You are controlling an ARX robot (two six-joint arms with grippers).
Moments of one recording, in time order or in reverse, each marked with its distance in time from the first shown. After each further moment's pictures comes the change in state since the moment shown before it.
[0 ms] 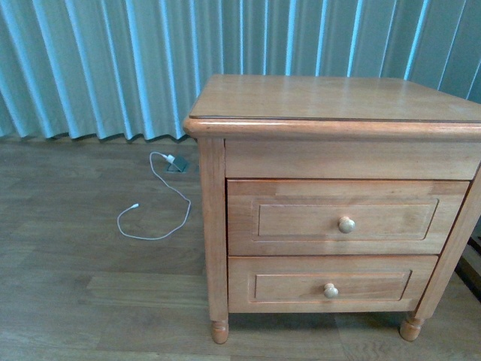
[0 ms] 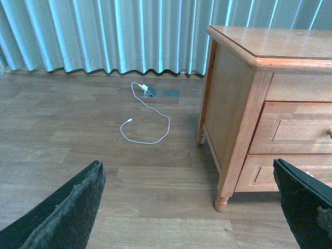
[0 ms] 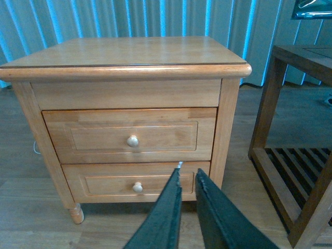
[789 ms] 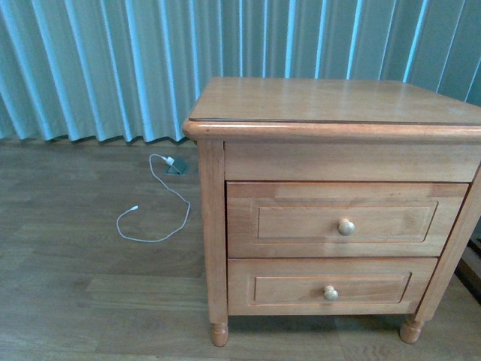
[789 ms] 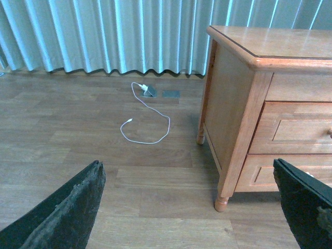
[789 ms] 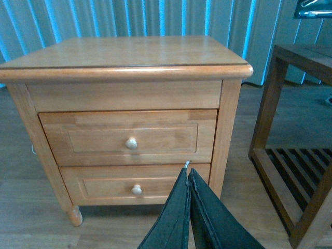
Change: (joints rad) left arm 0.000 0.000 0.000 0.000 0.000 0.000; right arm 0.000 0.182 -0.001 0.184 0.000 0.002
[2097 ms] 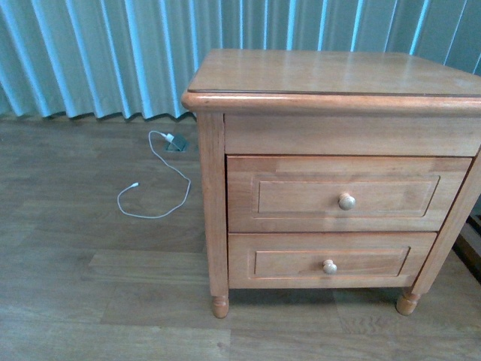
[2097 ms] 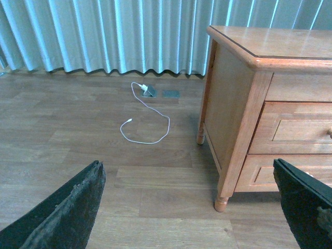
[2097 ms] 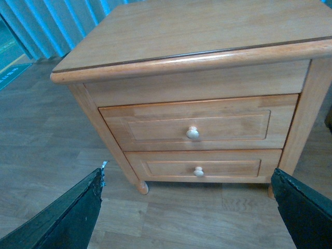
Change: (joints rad) left arm 0.000 0.000 0.000 0.000 0.000 0.000; right arm 0.069 0.551 0.400 -0.060 -0.149 0.159
